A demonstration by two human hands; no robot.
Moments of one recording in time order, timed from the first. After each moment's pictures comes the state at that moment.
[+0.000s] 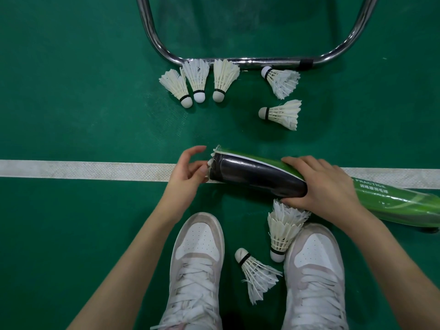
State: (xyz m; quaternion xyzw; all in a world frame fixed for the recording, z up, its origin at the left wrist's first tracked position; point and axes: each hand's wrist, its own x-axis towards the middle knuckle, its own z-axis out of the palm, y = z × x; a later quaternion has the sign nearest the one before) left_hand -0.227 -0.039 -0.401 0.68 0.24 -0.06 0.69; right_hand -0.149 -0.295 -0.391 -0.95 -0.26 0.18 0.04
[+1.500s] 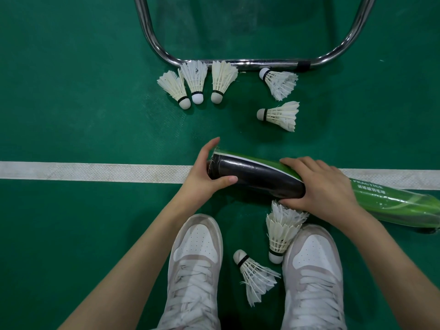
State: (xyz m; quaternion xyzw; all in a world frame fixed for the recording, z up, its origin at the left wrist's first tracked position) left_hand -0.210 -0.055 -0.409 0.74 0.18 -0.14 0.64; right_hand -0.148 -0.297 -0.392 -0.95 -0.26 0.18 0.04
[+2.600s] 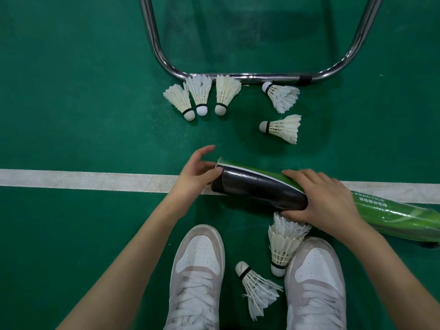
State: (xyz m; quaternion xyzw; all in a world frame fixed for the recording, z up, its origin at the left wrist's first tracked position) left_hand -0.195 -0.033 -0.408 0.67 0.23 -0.12 0.69; right_hand -0.146 -0.295 -0.387 -0.94 -0.26 0.21 0.03
